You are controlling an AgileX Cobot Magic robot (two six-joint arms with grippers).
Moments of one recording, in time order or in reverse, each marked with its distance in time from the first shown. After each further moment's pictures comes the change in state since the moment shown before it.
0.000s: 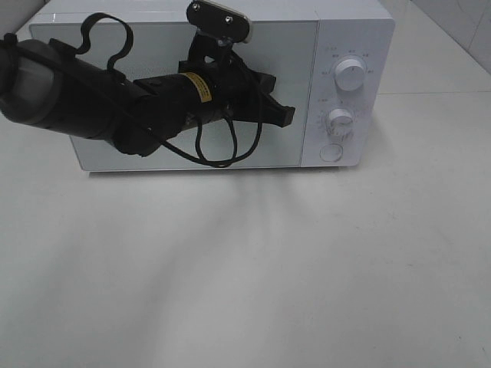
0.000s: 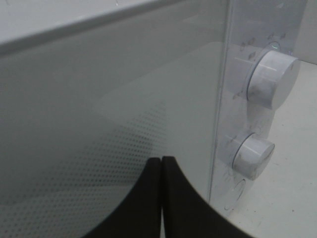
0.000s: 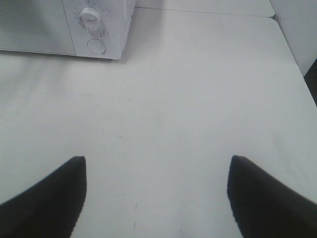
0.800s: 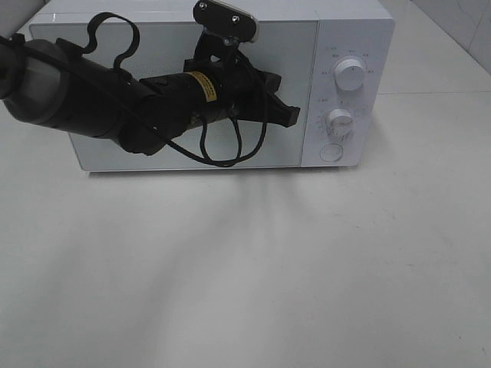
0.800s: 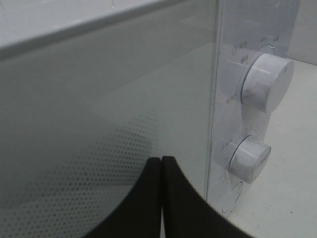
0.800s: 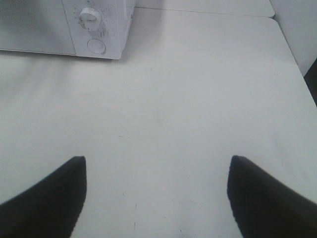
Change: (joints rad) left arm -0.004 0.007 -0.014 0.009 0.005 0.000; right arm 0.000 0.000 0.000 0.000 0.000 0.000
